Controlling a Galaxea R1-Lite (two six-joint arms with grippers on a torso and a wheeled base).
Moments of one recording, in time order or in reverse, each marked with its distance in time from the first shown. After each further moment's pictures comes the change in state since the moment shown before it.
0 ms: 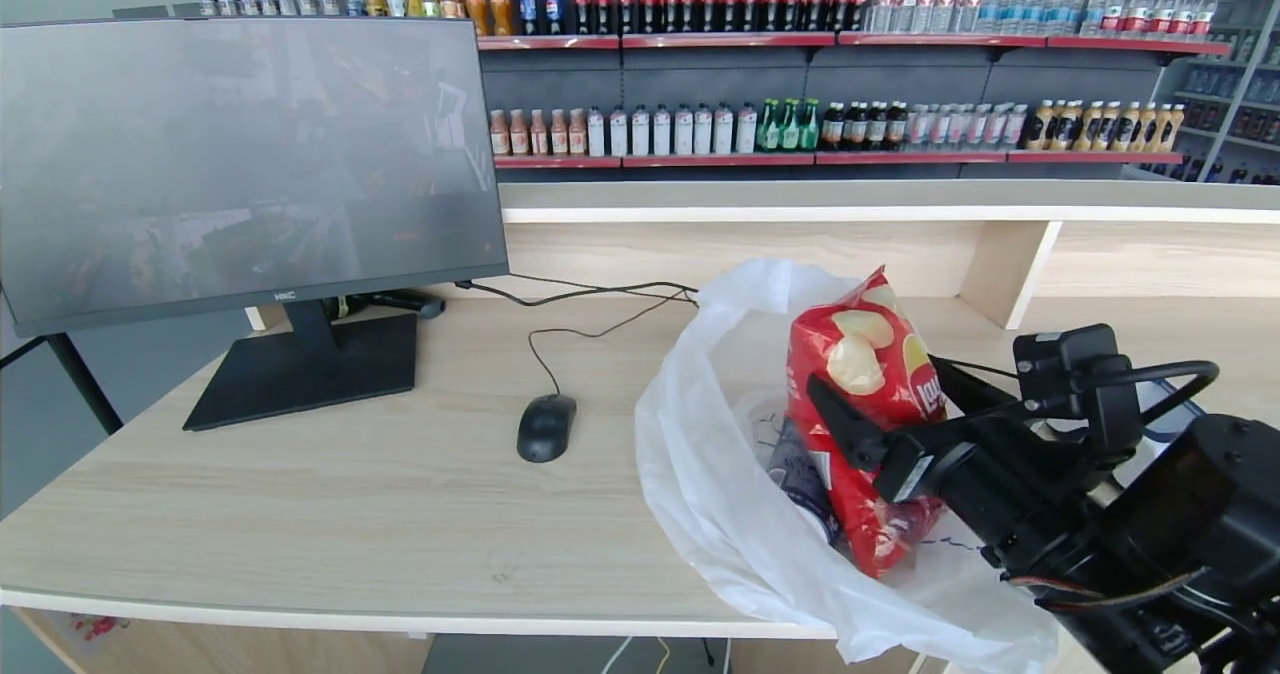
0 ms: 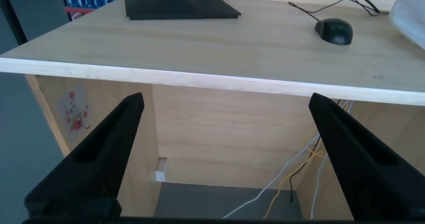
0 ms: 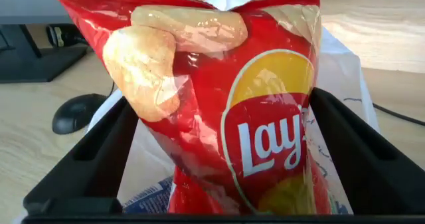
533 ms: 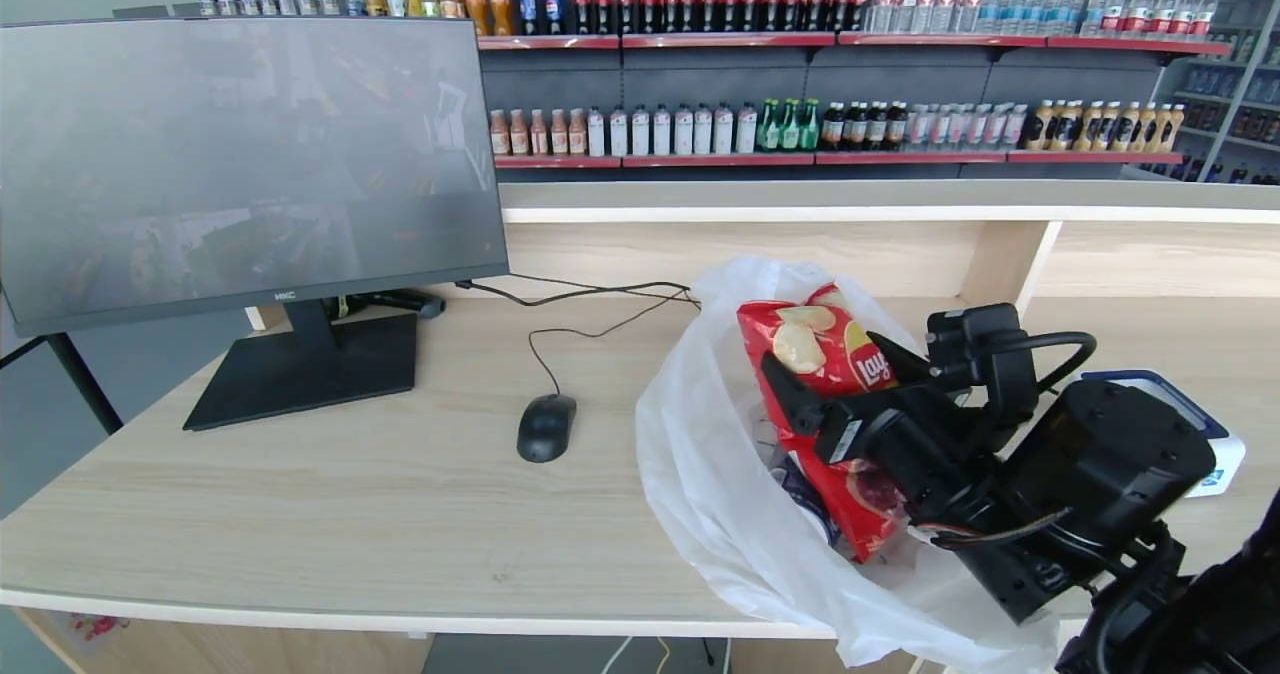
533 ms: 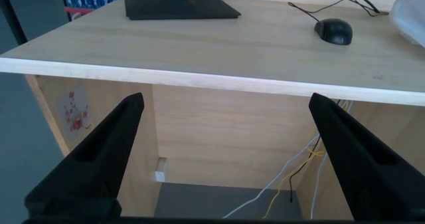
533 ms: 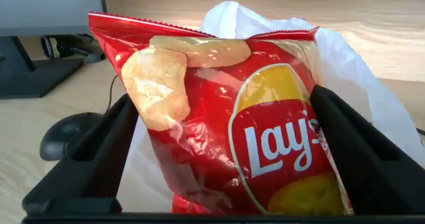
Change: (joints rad) left arm 0.000 0.000 0.000 0.000 0.000 -0.001; right arm -0.006 0.151 -0.154 -0.003 0.000 0.004
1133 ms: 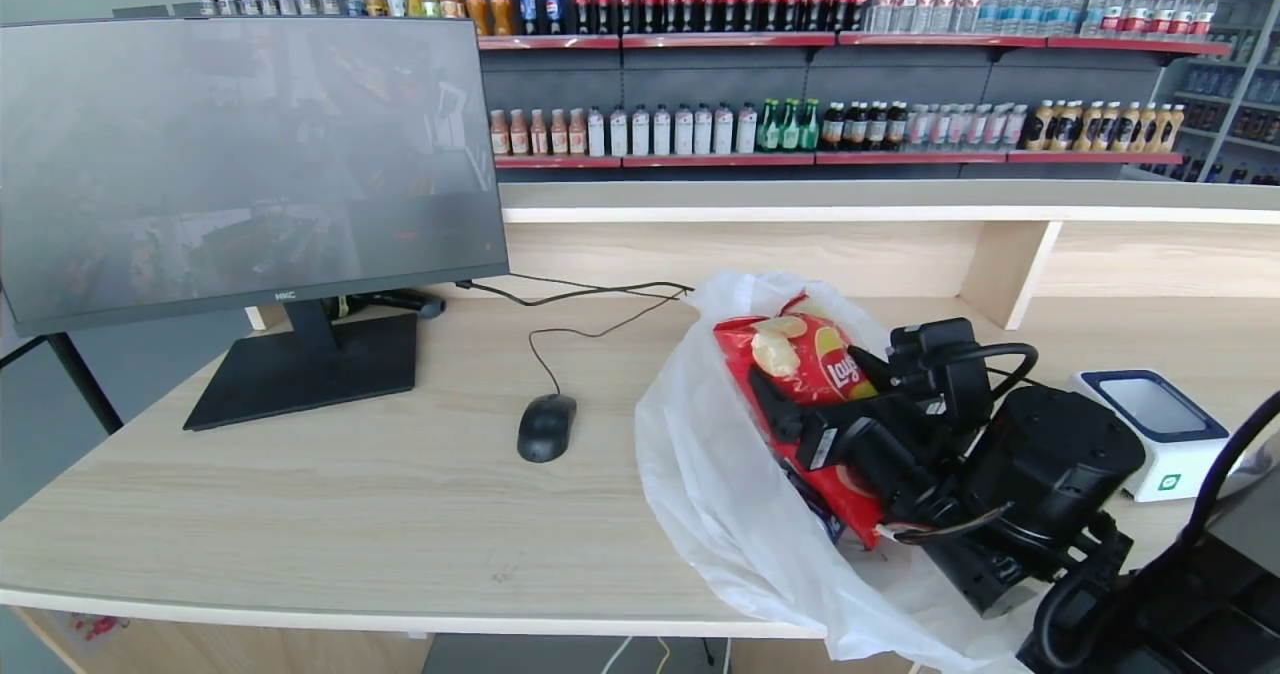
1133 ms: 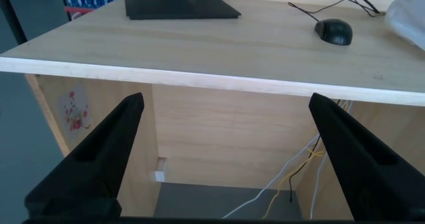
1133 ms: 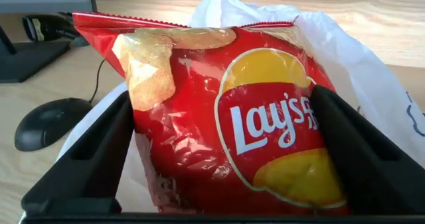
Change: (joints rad) left arm 0.000 0.000 0.000 0.000 0.000 -0.001; right arm -0.012 0.061 -0.023 0.007 0.001 0.001
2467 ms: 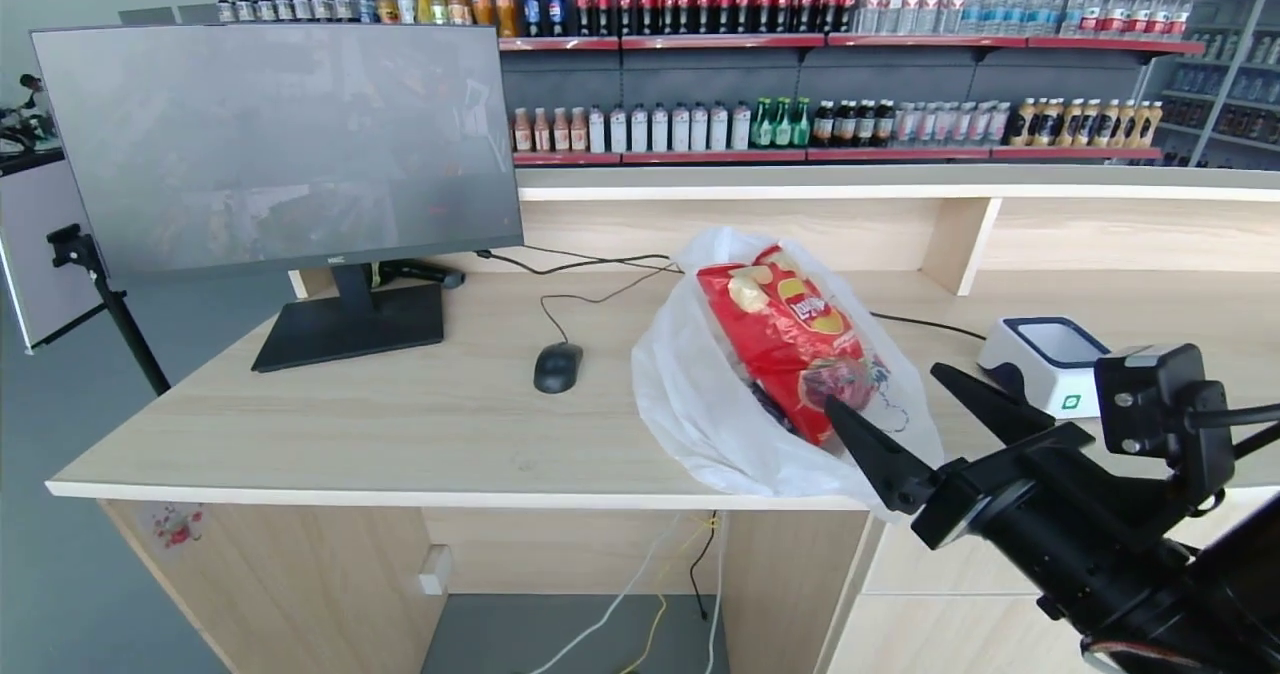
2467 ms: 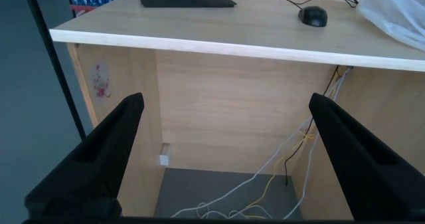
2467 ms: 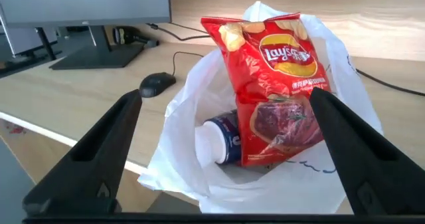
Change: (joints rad) left arm 0.000 0.000 0.000 0.000 0.000 0.002; right arm 0.086 -0.329 0.276 -0.004 0.012 0.017
